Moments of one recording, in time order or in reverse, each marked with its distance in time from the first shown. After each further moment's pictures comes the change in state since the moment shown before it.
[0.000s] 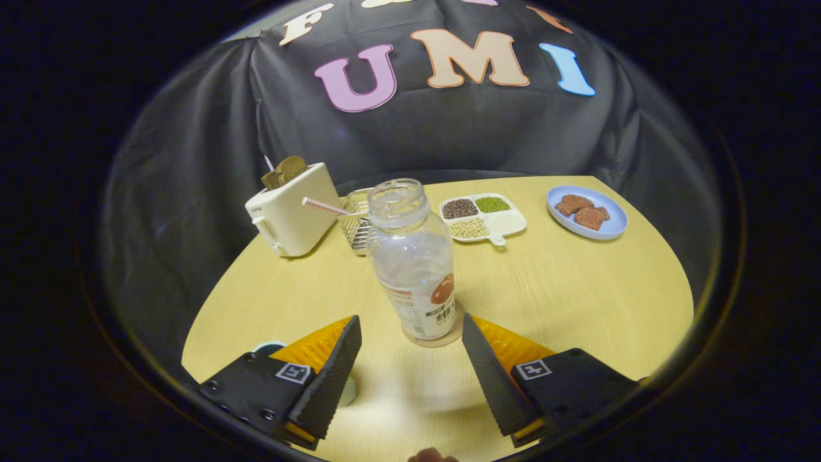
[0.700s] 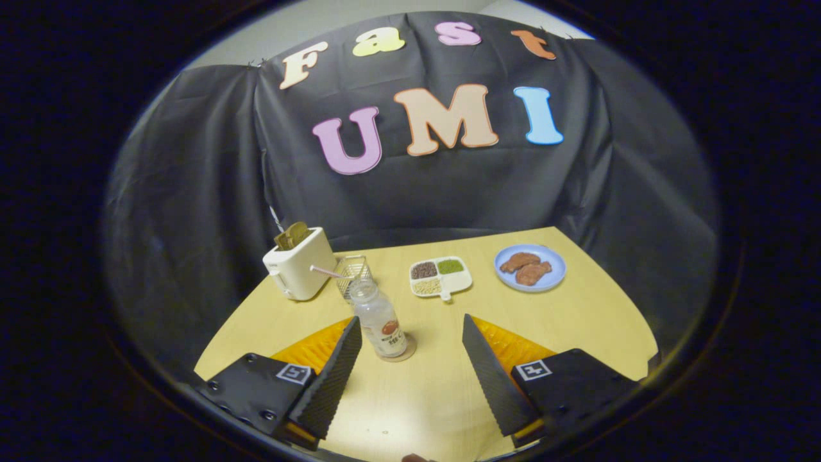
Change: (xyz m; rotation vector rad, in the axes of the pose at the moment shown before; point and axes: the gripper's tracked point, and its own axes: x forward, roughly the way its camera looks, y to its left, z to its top) arm -0.137 -0.067 0.094 -0.006 -0.225 -0.044
